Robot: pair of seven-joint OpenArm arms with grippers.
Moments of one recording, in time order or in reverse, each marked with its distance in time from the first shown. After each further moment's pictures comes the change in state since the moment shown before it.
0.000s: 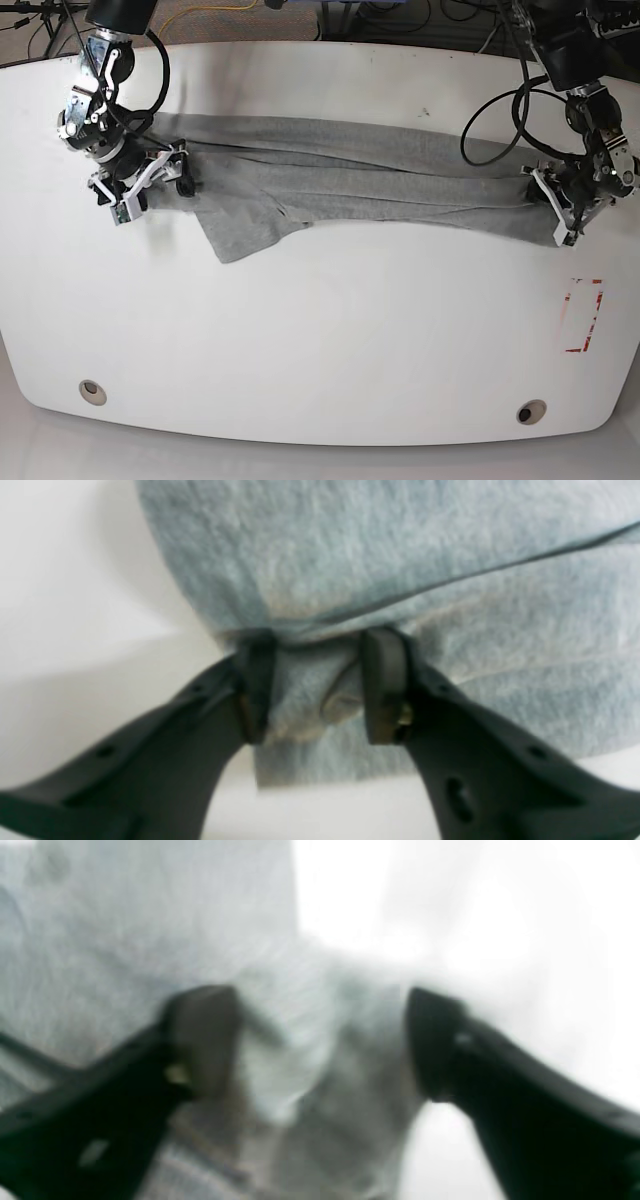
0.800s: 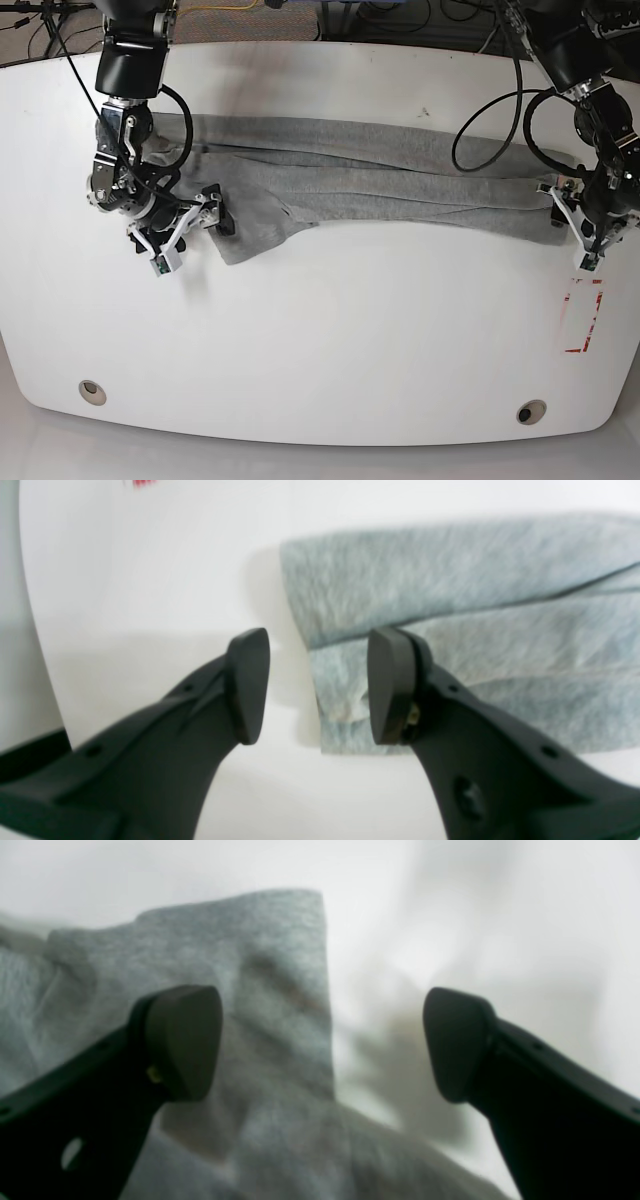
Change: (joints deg) left arm -1.6 0.8 -1.4 15.7 0.3 0.1 7.8; right arm 16.0 -0.7 -11.4 -18.3 -0.3 -0.6 0.6
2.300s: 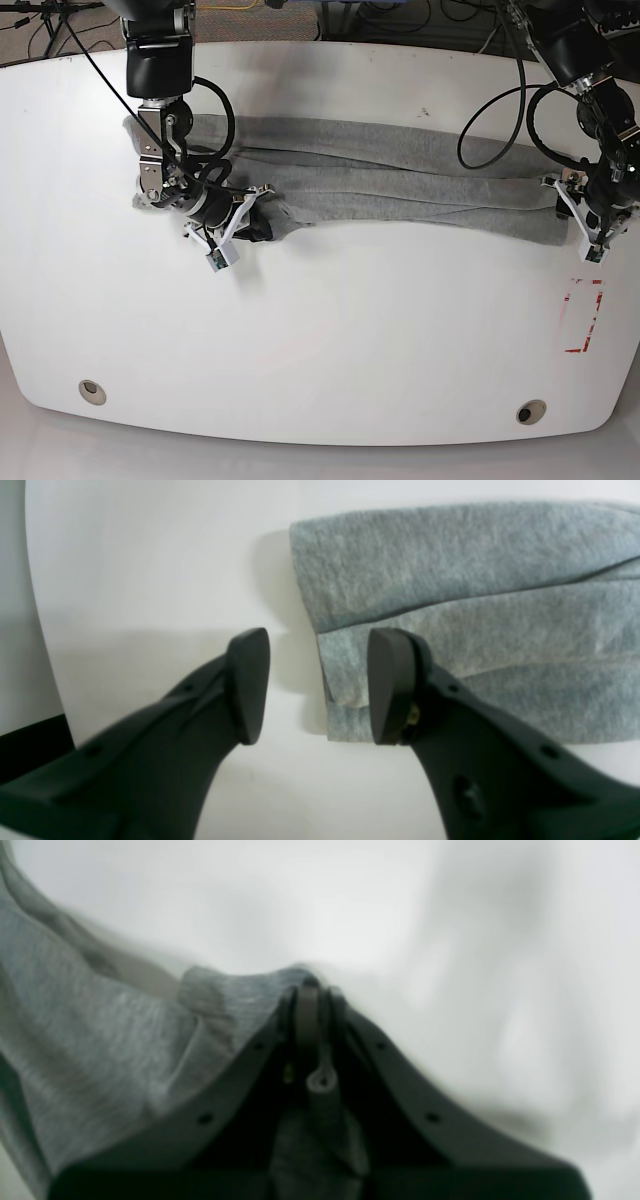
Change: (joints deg) left arm 1.7 -0.2 -1.4 0.1 0.2 0.0 0.0; right arm -0.4 -3.8 -10.8 -1.6 0.2 -0.7 7.2
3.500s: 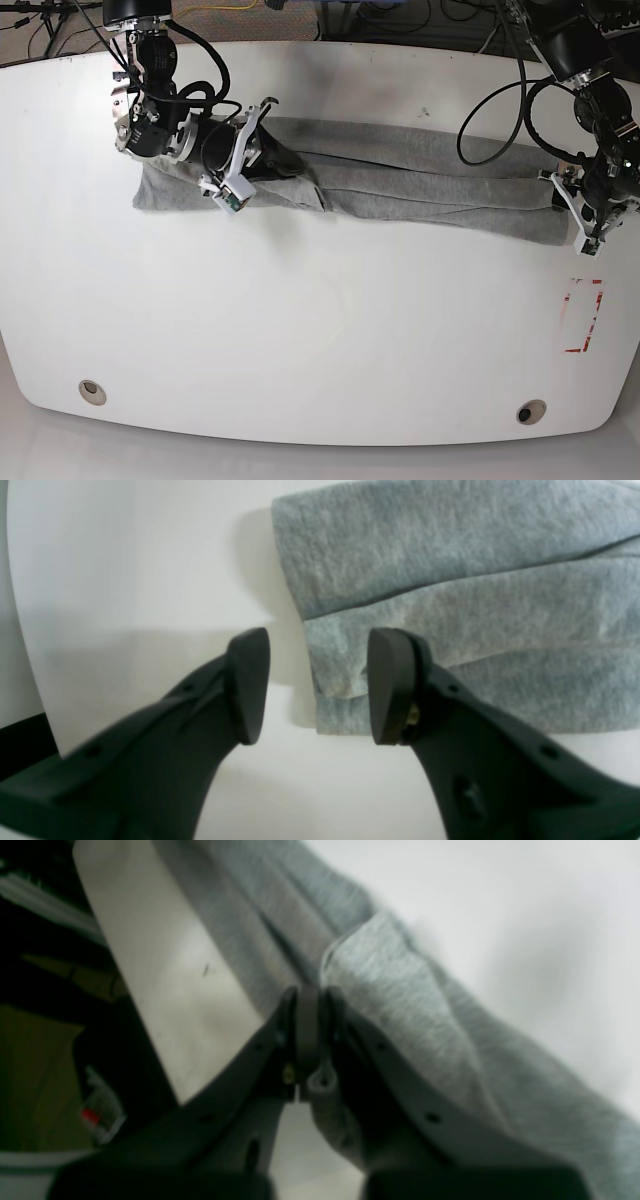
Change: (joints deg) left arm 1.3 0.2 0.3 -0.7 0.0 0.0 -0.6; right arm -18.5 6.9 -3.8 35.9 26.9 2.8 -21.0
